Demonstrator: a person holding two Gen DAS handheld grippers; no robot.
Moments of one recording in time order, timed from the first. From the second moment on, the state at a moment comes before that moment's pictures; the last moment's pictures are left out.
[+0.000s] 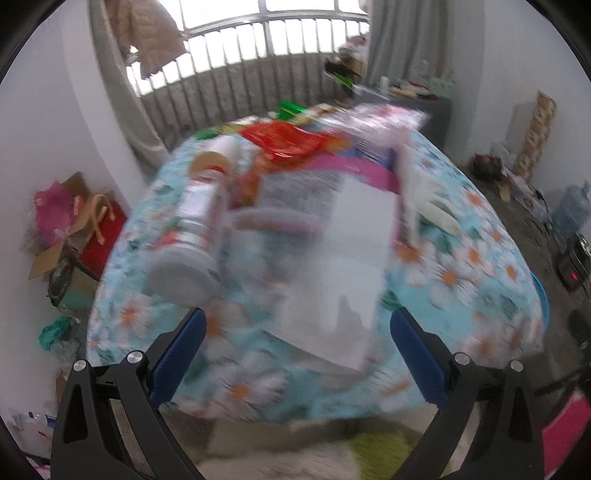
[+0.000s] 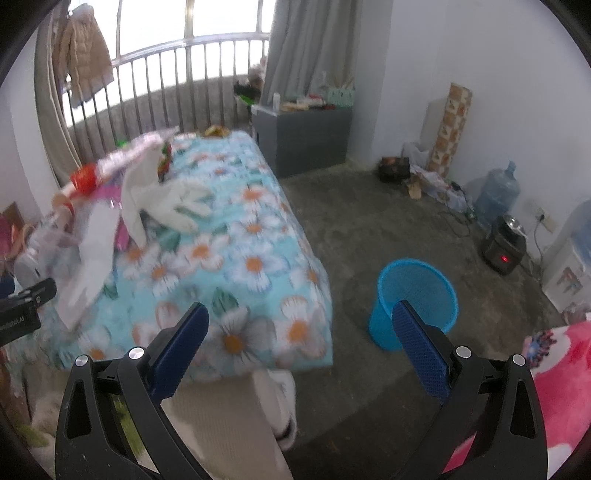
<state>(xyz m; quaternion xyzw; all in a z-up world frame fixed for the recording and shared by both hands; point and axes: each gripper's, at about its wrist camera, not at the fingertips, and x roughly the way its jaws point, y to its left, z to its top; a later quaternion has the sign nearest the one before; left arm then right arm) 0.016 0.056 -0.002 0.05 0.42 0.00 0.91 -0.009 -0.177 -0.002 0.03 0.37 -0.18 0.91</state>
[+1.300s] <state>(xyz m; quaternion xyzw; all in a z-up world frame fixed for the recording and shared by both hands) 0.070 0.092 0.009 0.10 0.32 -0.15 0.93 0.121 -0.188 -0.061 0.38 0.45 0.14 0.80</state>
